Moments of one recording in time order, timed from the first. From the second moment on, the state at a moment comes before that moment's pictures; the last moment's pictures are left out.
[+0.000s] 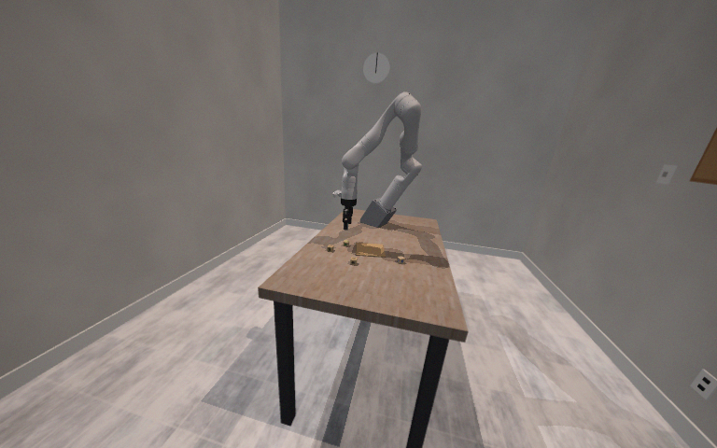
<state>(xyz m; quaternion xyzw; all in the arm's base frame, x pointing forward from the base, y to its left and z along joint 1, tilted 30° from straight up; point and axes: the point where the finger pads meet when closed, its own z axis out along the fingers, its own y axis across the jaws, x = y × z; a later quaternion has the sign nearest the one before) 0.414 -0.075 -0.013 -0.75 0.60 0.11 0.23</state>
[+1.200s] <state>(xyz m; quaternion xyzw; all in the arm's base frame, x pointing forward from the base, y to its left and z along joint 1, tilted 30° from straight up) 0.426 -0.069 -0.025 -0.95 0.14 0.02 0.27</state>
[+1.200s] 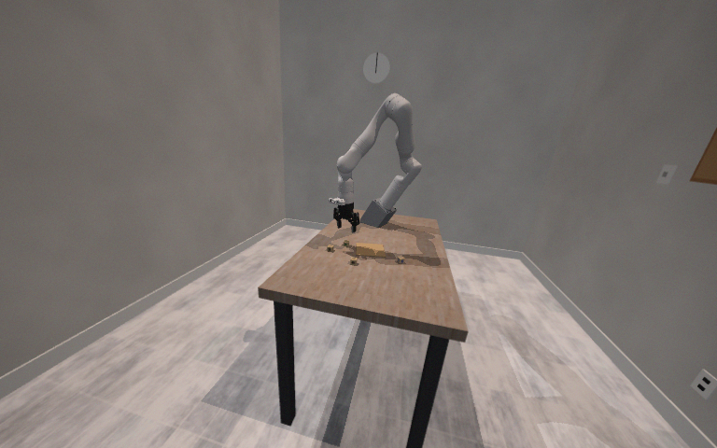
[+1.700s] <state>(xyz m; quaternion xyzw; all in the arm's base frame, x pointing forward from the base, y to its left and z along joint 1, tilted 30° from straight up) 0.443 -0.074 -0.029 -0.95 -0.16 -0.06 0.26</state>
